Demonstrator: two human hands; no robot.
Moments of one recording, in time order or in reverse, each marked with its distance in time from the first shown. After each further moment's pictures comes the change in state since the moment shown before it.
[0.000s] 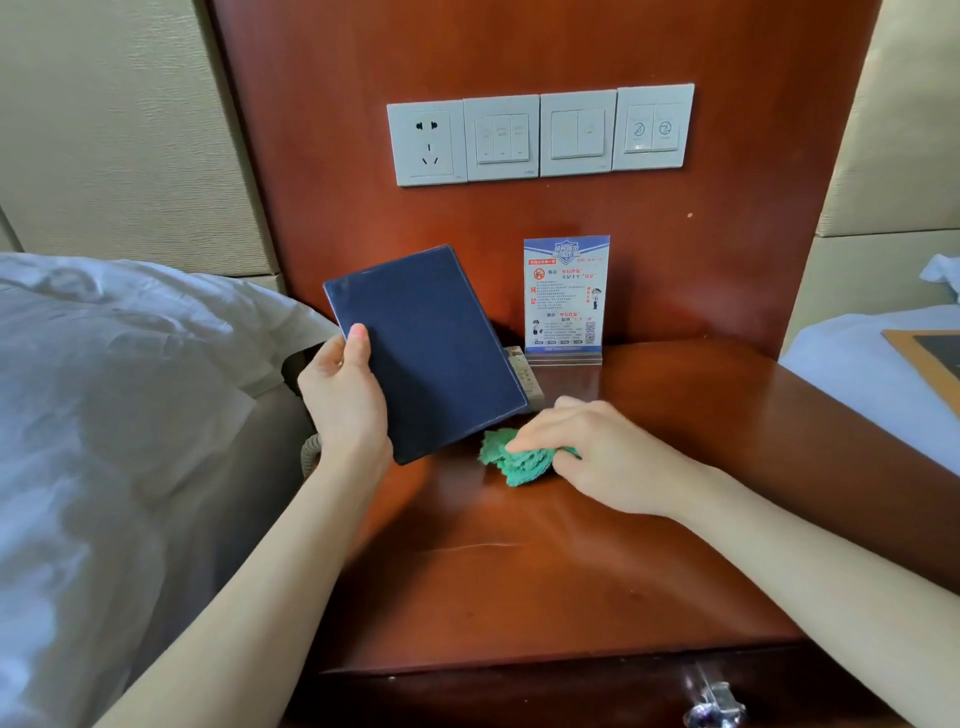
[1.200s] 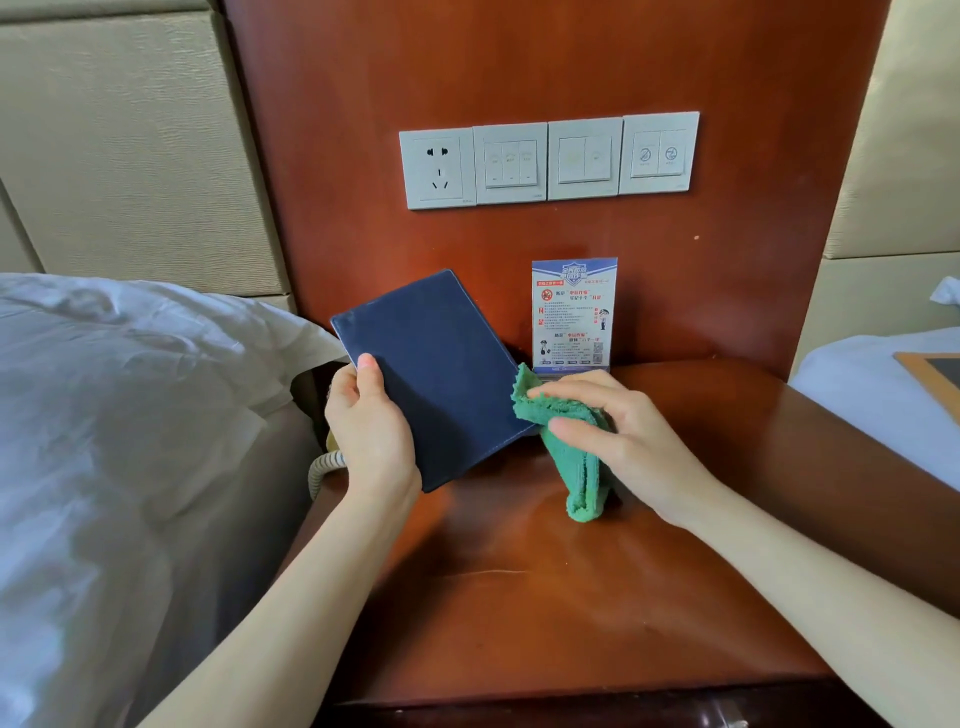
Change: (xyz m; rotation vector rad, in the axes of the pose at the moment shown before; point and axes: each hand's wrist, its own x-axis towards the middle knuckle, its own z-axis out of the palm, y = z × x) left_hand -0.012 -0.003 0.009 0.021 0.093 -0.050; right_hand 0.003 -0.016 -0.014 0.678 0.306 0.136
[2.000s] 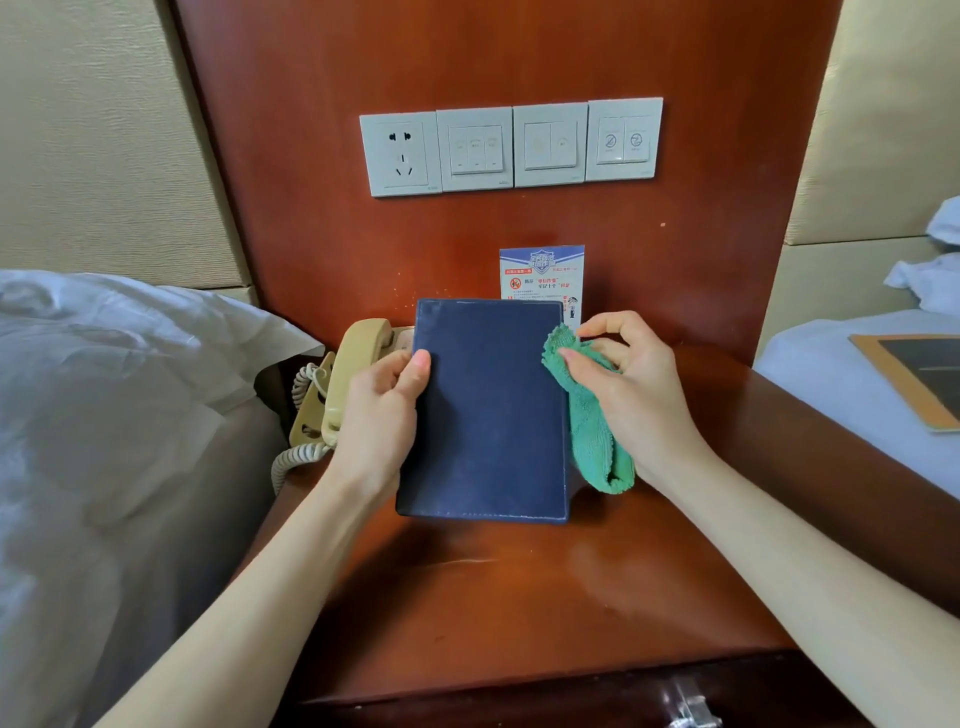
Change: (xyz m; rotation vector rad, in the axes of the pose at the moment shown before) left_hand -0.016 0.000 0.005 0.112 -0.627 0.051; right_hand 0.007 -0.004 -0.014 0.179 0.444 0.004
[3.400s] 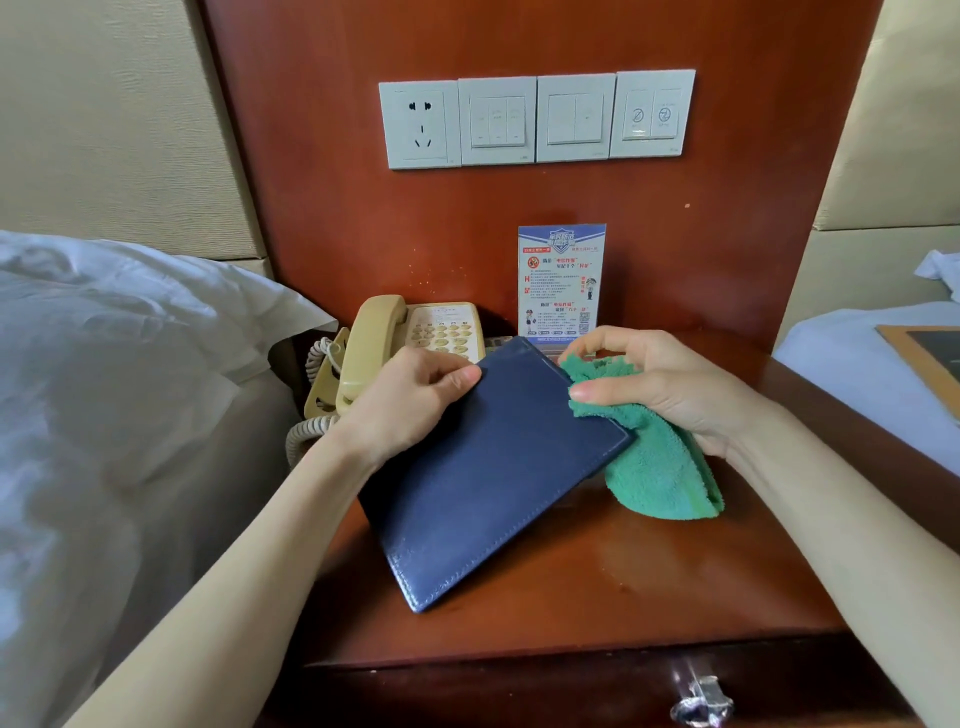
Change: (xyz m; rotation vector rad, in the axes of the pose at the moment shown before) left_hand 0.005 0.002 -0.018 0.500 -0.341 0.055; right_hand 0.013 -0.009 -0.029 -0.051 -0.593 0.333
